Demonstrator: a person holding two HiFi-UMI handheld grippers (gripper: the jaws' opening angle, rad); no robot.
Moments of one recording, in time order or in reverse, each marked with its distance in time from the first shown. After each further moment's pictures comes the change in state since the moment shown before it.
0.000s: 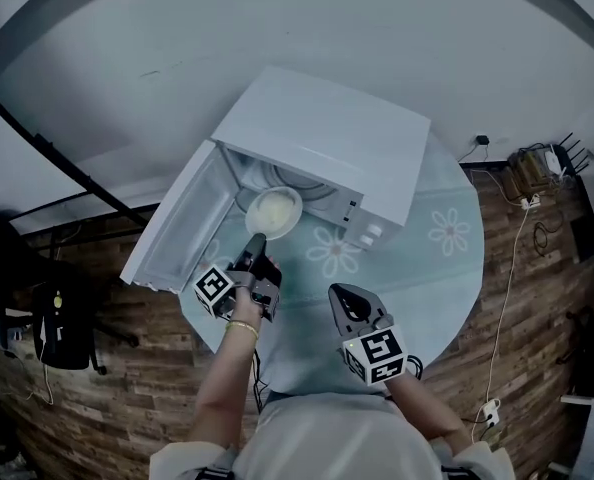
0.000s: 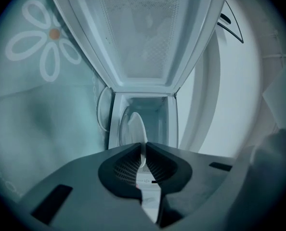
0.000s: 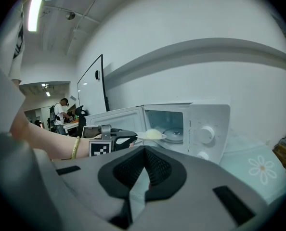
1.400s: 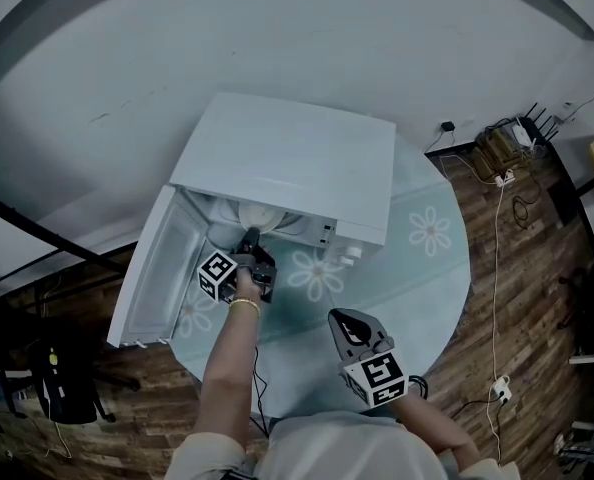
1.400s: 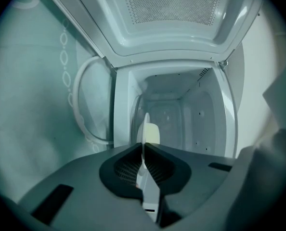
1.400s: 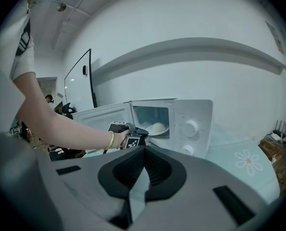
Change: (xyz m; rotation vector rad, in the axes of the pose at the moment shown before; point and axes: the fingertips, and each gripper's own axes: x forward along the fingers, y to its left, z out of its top) left arm 0.134 0.055 0.015 0.101 0.088 0.141; right arm -0.001 -0.026 -0.007 0.054 0.041 -0.133
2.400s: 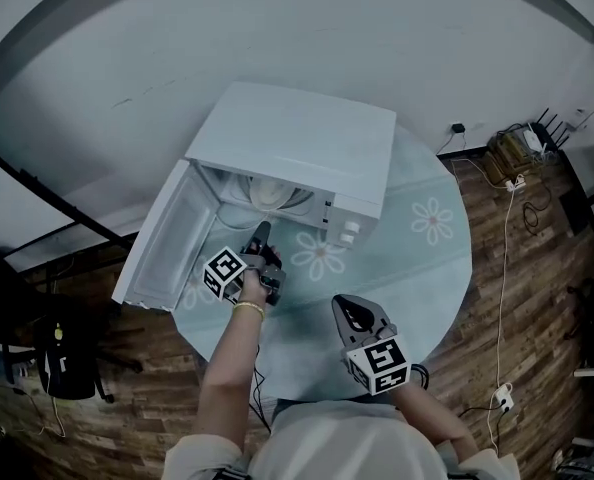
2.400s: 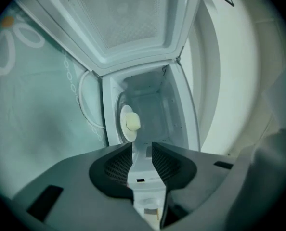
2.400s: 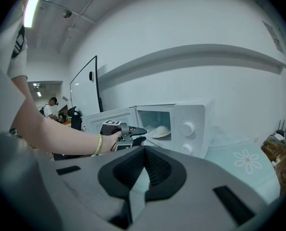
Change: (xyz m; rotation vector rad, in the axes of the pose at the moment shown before) left arm -0.067 -0.039 -0.046 0.167 0.023 -0.056; right arm -0.041 0.007 -0.010 -0.014 -0.053 0.036
